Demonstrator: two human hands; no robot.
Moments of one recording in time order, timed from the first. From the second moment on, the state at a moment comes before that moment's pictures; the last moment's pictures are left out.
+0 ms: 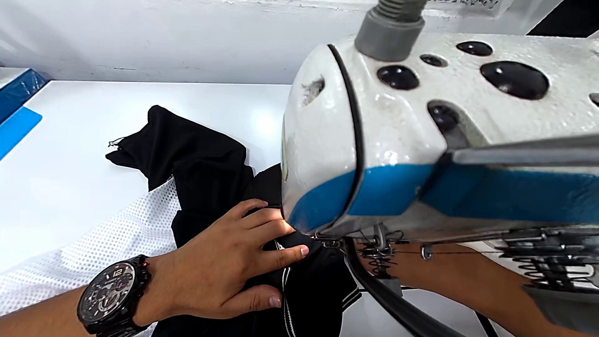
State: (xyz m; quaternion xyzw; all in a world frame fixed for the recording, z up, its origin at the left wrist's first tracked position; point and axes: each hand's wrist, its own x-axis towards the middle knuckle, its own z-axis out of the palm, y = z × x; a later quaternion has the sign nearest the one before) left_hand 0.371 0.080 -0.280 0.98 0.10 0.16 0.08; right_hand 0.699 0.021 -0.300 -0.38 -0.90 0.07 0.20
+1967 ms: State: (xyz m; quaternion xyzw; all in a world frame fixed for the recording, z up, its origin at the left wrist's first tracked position) left_hand 0.324 -0.108 -0.309 0.93 0.31 0.21 0.01; right_hand 0.657 -0.043 -0.280 -0.20 -0.93 0.03 0.31
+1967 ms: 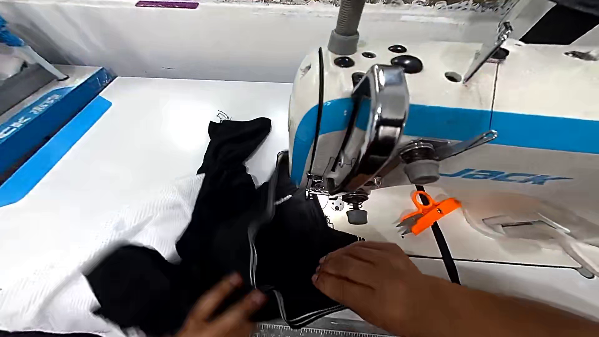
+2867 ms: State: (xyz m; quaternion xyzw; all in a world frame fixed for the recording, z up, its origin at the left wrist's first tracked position) left_hand 0.374 0.032 -0.280 0.99 0.09 0.13 0.06; right_hand 0.652 -0.045 -0.276 -0.23 -0.96 0.00 0.18
